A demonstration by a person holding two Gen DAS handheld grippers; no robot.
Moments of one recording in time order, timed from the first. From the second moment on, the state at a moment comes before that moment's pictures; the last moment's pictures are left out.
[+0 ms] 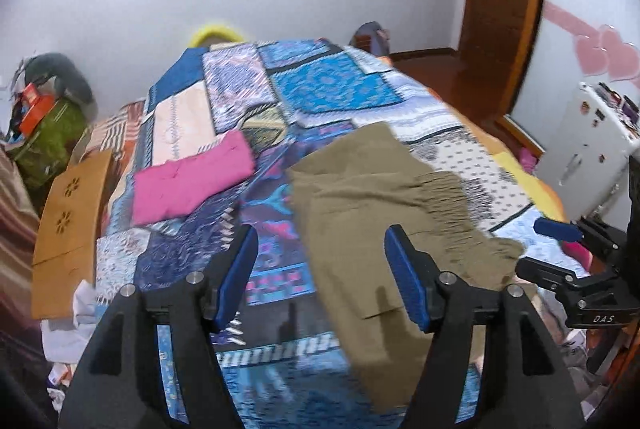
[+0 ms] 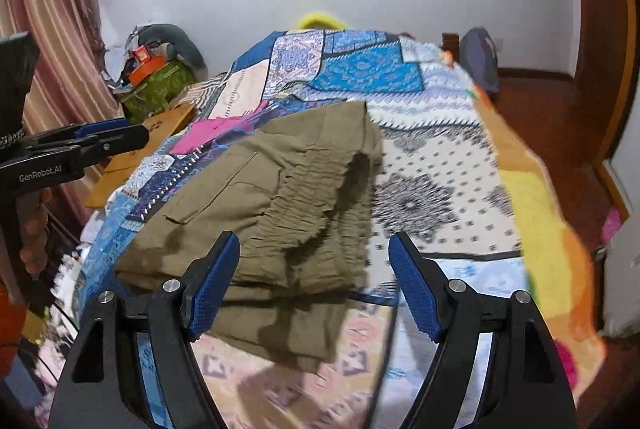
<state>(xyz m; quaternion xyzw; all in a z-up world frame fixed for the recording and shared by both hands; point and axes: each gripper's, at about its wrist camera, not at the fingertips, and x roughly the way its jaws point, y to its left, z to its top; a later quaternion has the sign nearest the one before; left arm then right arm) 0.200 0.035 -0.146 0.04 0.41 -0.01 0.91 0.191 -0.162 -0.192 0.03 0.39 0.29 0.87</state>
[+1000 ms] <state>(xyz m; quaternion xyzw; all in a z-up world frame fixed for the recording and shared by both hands) 0.421 0.069 -0.282 -0.08 0.54 -0.09 0.83 0.277 -0.202 -0.252 -0.04 0.45 0.29 0.84</state>
